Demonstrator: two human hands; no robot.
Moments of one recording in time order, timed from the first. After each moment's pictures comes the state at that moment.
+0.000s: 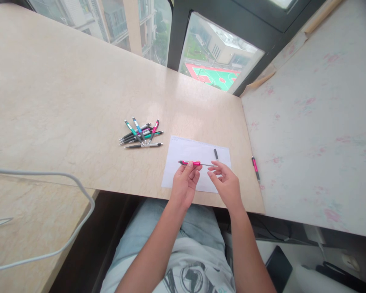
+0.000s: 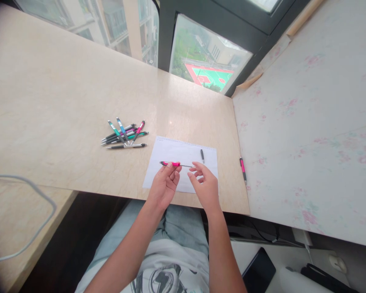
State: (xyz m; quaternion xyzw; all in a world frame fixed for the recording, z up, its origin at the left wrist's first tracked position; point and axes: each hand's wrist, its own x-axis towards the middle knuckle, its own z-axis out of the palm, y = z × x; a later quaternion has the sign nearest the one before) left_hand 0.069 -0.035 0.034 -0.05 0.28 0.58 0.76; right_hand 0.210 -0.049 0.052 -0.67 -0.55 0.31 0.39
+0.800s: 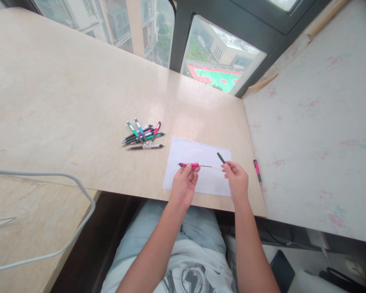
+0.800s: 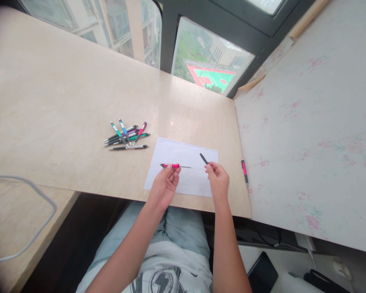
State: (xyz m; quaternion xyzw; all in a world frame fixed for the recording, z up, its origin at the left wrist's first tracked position) left_hand 0.067 -0.032 0.025 -0.09 0.32 0.58 0.75; right_hand 0.249 -0.027 0.024 -0.71 -0.46 0.28 0.46
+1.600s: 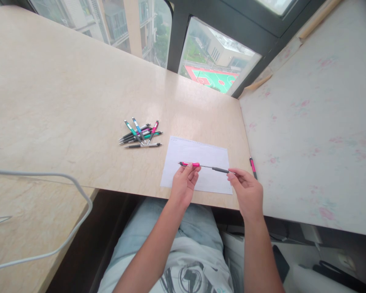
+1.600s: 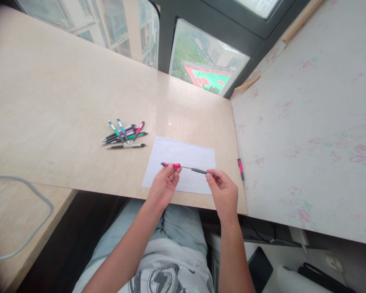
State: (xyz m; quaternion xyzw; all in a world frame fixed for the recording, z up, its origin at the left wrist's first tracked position) left_hand 0.070 -0.038 0.033 -0.06 0.32 0.57 0.76; right_hand 0.235 -0.074 0.084 -0.68 -0.47 0.28 0.49
